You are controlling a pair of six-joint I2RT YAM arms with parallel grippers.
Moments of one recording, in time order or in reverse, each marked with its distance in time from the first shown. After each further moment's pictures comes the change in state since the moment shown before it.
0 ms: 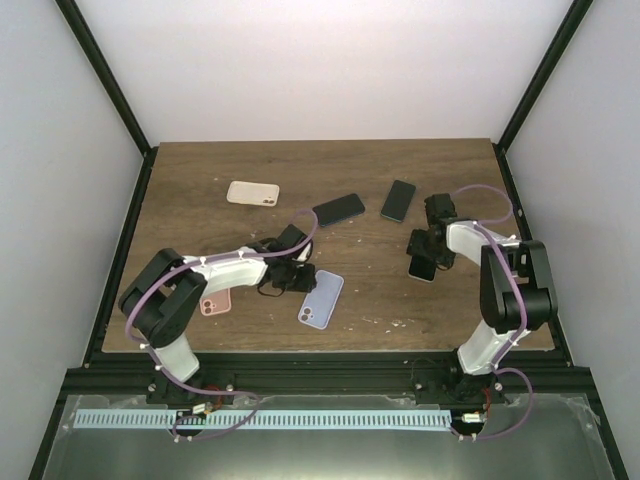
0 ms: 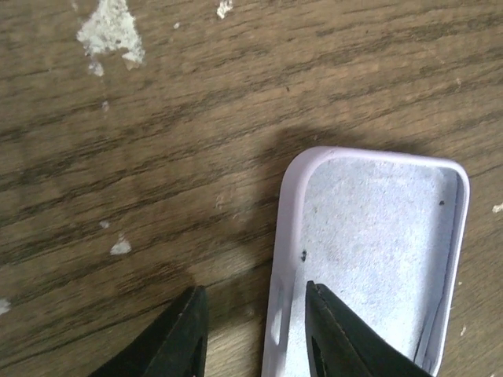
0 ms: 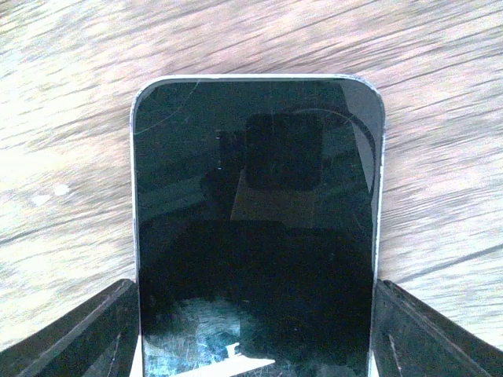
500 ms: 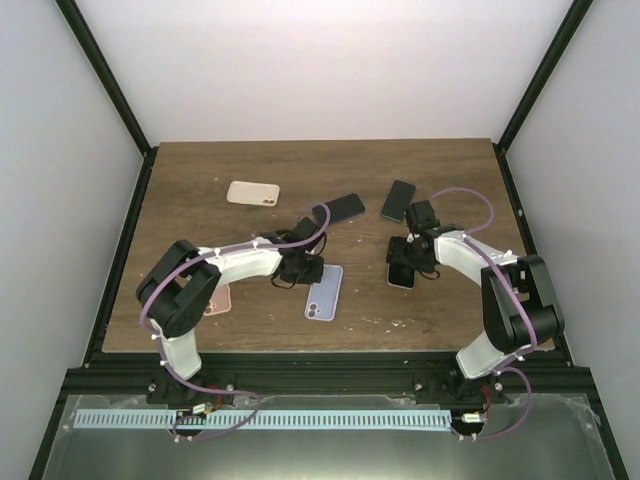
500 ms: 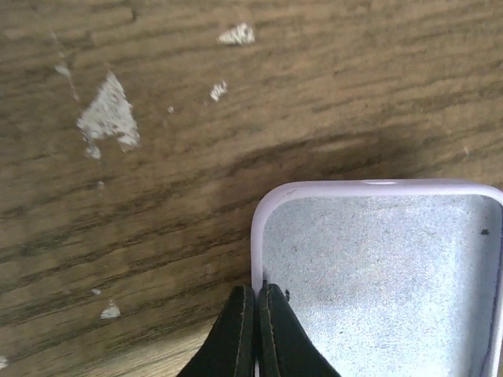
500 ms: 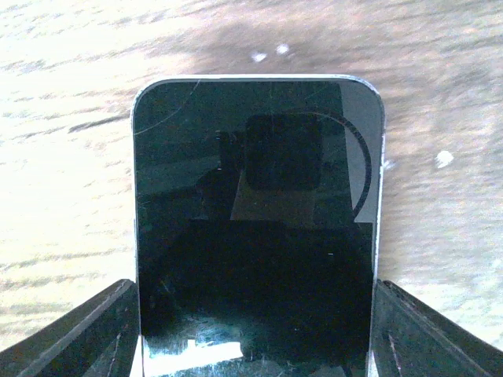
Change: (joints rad) left arm -0.032 0.108 0.158 -0.097 -0.092 -0.026; right arm 0.168 -0.102 -0.053 -0.007 -0.092 0.042
